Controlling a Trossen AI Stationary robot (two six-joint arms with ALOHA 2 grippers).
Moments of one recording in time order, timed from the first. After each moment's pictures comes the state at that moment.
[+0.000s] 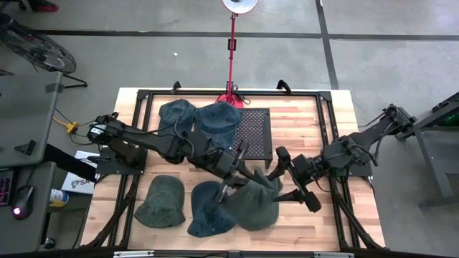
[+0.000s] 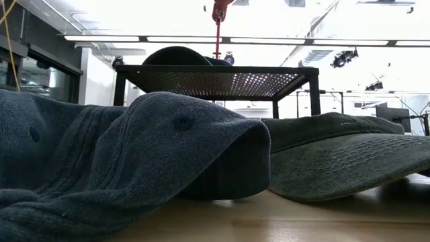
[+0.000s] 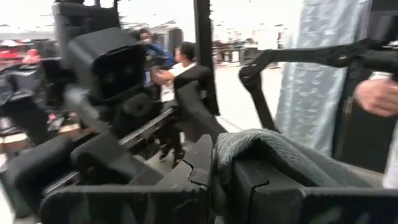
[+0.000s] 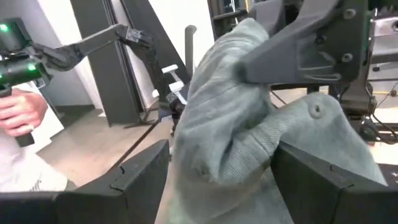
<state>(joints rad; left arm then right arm) -0.28 1.65 1.59 0.19 0.15 0.06 0.53 1.17 1.18 -0.10 0.08 0.26</state>
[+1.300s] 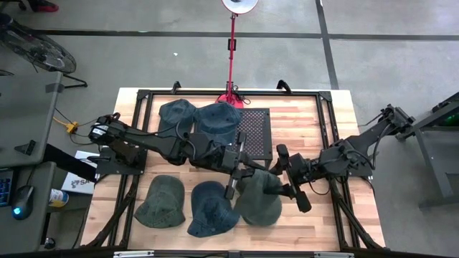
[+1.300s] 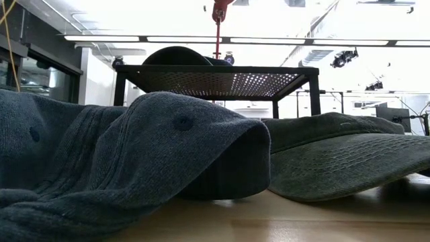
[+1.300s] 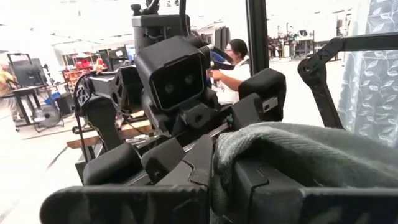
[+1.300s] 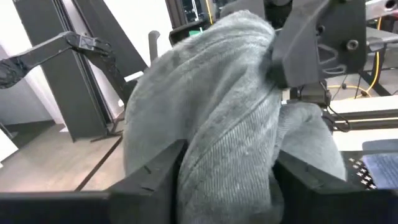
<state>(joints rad) -0.28 1.67 1.59 0.23 -0.06 0.15 0.55 1.21 1.18 -0.09 0.27 0.29</state>
